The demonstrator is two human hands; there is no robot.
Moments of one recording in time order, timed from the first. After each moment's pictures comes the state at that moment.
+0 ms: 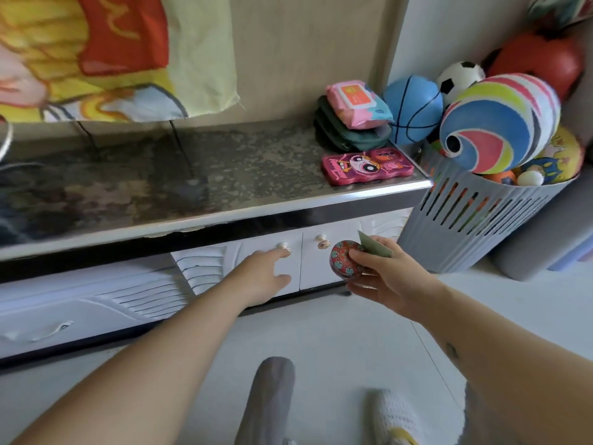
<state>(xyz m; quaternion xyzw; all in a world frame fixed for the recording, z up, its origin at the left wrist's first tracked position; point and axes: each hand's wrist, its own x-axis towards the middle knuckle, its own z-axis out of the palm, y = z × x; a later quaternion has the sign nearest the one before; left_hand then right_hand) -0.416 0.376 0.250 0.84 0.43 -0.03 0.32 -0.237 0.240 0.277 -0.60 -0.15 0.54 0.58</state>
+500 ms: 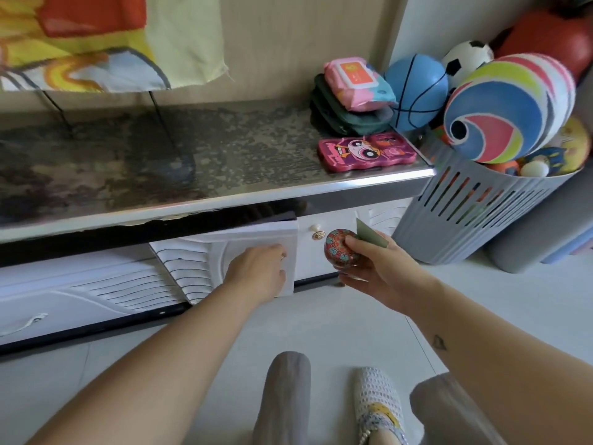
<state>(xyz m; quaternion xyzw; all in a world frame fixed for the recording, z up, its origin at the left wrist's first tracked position) -0.391 0.387 0.204 0.89 0.42 -0.03 0.16 -0.228 0.260 0.248 -0.60 -0.12 0.54 0.58</state>
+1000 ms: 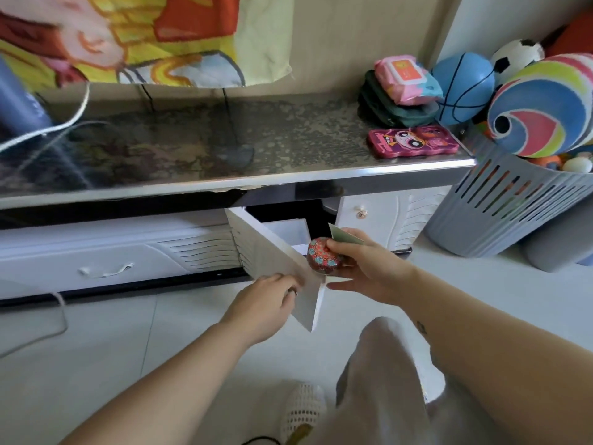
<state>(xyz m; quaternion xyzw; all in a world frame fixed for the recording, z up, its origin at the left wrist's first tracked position) -0.514 0.308 0.220 0.87 0.41 0.02 0.28 -0.323 0.258 0.262 -0.59 -0.22 0.62 0.47</state>
